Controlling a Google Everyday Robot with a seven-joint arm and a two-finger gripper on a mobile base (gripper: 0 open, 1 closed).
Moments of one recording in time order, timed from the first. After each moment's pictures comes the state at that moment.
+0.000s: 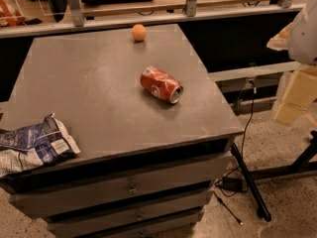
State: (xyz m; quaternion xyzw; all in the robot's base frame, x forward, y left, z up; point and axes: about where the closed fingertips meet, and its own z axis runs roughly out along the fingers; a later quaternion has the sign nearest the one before) arm 0.438 -0.217 0.977 -0.60 0.78 -0.03 0.16
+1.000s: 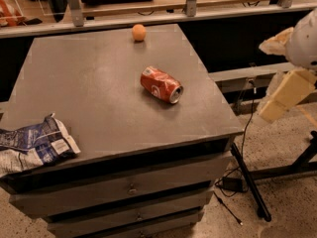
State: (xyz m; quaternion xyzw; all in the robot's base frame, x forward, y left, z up) arm 0.453 -0.200 0.965 -0.57 0.78 0.06 0.26
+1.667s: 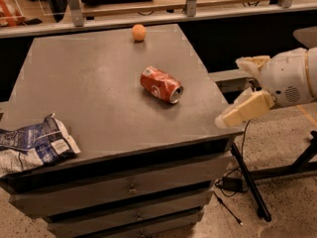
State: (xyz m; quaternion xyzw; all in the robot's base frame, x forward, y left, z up) arm 0.484 -0.157 0.925 -0.50 0.74 0.19 0.42
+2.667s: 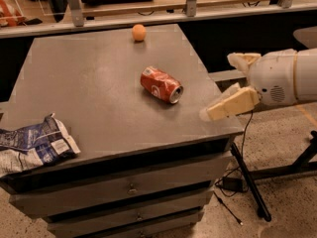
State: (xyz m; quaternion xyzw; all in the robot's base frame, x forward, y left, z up) arm 0.491 -0.131 0.937 -0.47 0.72 0.21 0.47
